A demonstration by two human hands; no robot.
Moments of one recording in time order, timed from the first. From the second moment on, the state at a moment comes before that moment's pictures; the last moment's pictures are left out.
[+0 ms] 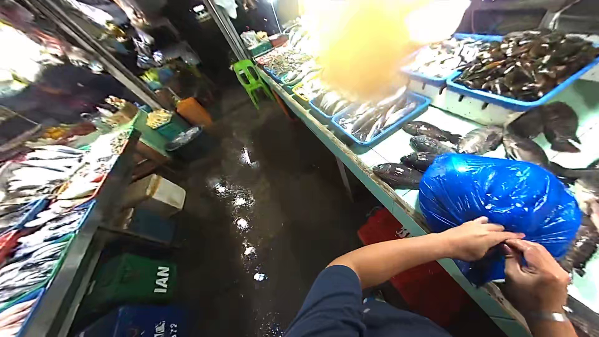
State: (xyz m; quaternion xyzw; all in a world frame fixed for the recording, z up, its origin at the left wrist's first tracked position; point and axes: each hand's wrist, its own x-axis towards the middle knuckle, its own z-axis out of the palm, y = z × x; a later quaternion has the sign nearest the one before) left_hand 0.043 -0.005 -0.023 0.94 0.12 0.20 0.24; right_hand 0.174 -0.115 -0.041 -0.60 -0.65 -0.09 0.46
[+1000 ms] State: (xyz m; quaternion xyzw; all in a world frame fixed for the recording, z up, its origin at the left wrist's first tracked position) left_hand 0.041 0.032 -0.012 0.98 -0.05 0.20 0.07; right_hand 0.172 -0.110 -0.069 -0.64 -0.58 -0.01 0.50
